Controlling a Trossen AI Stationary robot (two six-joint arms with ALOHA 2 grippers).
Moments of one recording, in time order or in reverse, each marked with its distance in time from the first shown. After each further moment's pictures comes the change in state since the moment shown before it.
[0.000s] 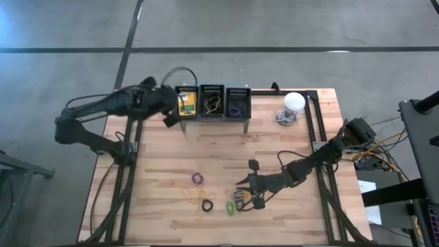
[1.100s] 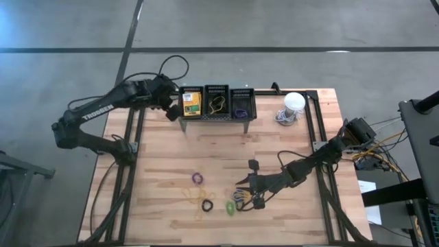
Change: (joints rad) left arm 0.295 -0.015 -0.161 0.127 0.342 -0.079; right arm 0.000 0.000 -0.001 0.001 0.000 0.002
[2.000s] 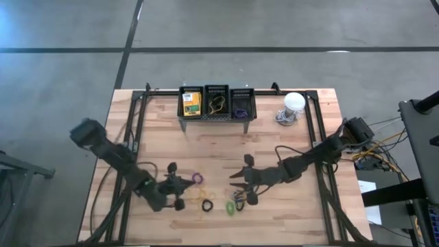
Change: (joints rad) left arm -1.250 0.308 -0.773 1.427 -0.540 -0.405; right arm -0.071 0.015 0.051 0.055 -0.040 0.039
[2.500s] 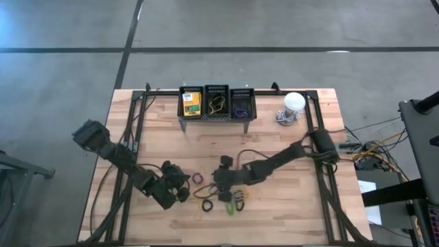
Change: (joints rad) left arm 0.070 0.051 0.060 -0.423 0.117 -0.615; right arm -0.129 0.428 0.470 -0.377 -0.074 0.047
